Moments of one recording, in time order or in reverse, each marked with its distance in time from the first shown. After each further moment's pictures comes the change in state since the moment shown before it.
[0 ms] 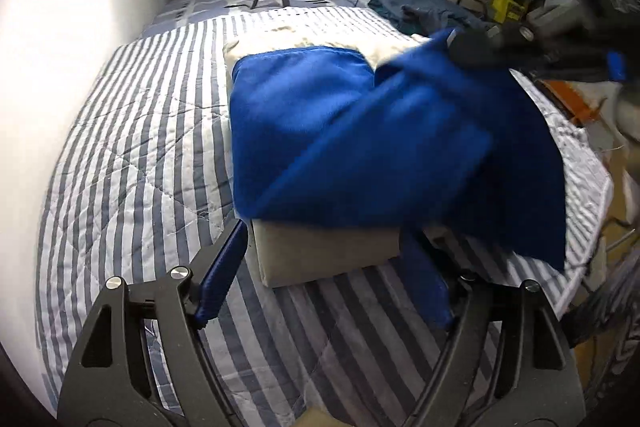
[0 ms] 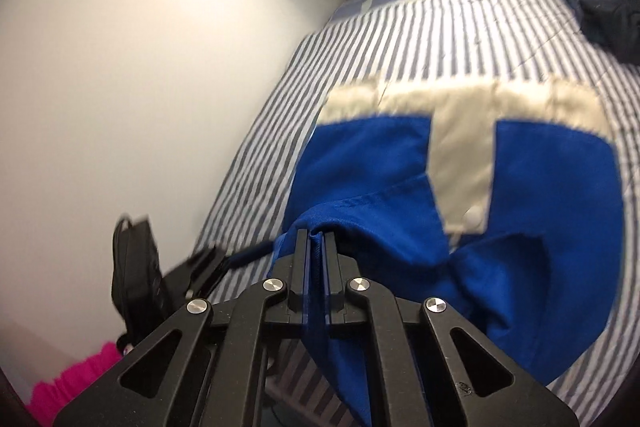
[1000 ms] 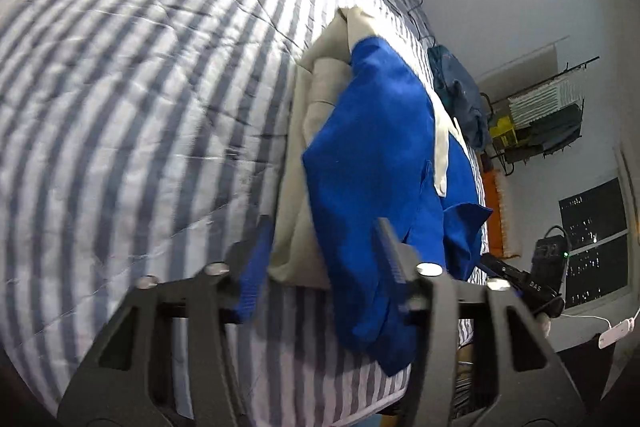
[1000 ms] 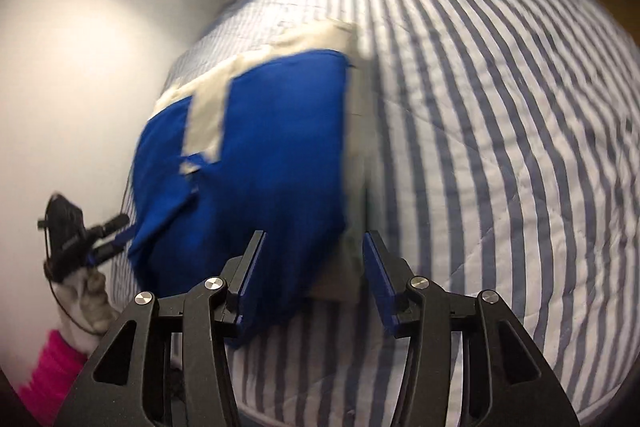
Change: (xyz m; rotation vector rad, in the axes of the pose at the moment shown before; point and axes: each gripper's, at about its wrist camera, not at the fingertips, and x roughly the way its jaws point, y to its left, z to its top) left arm 0.032 0.102 0.002 -0.676 0.127 -0.312; right arm -0.089 -0.143 -0.097 0.249 0.003 -0.221
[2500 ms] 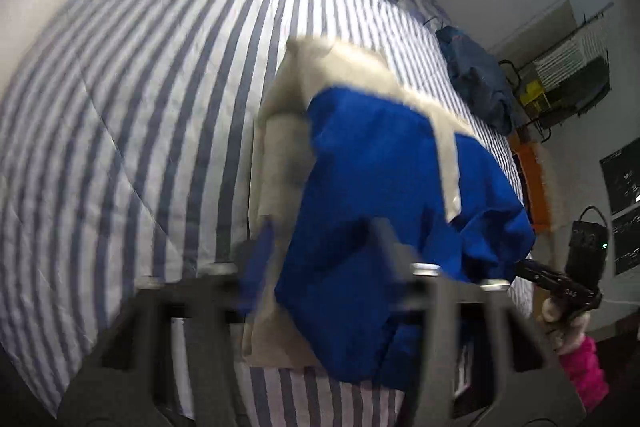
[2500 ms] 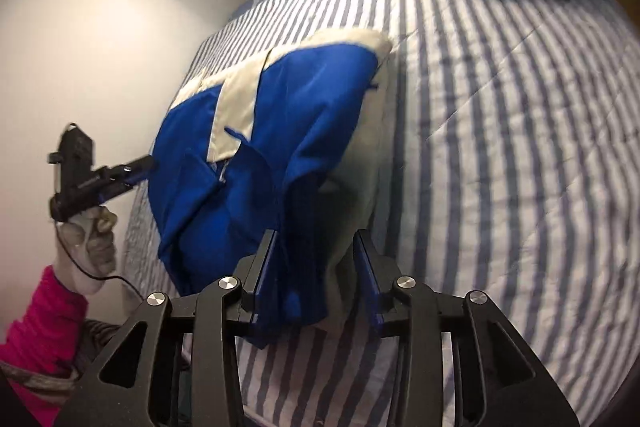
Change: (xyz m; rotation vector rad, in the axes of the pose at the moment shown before) left arm 0.034 -0.050 0.050 0.132 0.050 0.146; right arm -0.014 -0.006 0.010 -0.128 0.087 0.096
